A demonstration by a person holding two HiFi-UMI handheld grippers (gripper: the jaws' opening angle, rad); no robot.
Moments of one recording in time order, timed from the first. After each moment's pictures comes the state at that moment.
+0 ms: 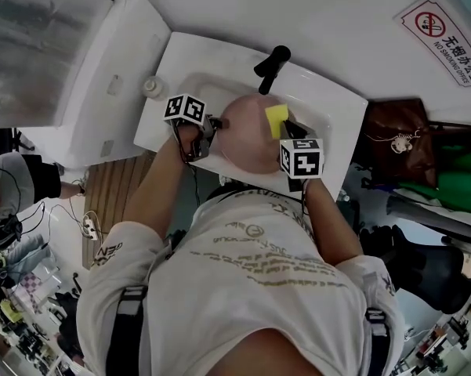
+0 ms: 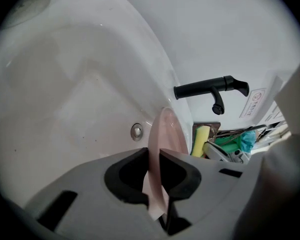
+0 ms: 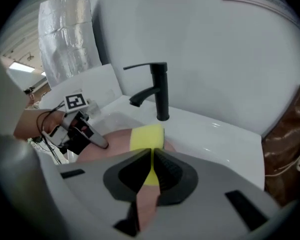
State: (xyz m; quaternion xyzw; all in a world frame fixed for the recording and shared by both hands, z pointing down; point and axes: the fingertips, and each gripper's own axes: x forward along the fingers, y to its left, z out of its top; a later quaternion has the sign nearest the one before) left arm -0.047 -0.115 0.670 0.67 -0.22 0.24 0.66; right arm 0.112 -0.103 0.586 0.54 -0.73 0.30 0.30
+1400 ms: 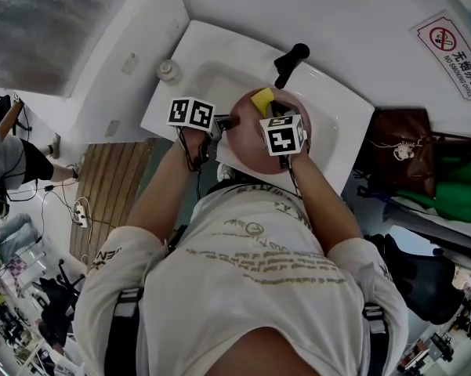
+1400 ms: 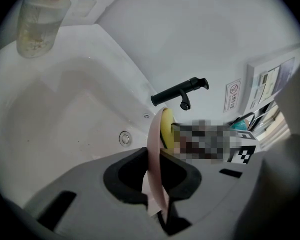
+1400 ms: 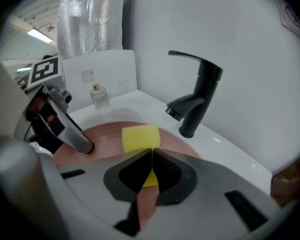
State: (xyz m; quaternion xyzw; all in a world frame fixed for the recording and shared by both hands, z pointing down) left arm -0.048 -0.102 0.619 0.75 -0.24 0.17 0.59; right arm 0.040 -0.150 0.592 0.49 -0.76 0.19 0.37
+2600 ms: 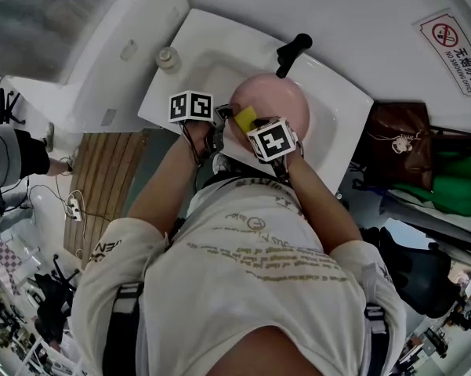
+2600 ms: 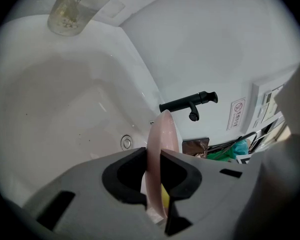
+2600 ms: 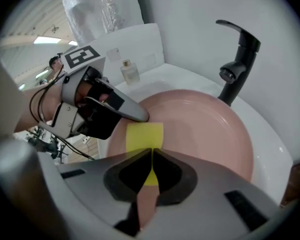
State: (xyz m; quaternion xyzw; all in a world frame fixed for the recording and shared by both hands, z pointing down) left arm -0.050 -0.108 0.635 0.71 -0.29 0.09 0.63; right arm -0.004 -0.064 0.620 0.35 -0.77 0.29 0.45
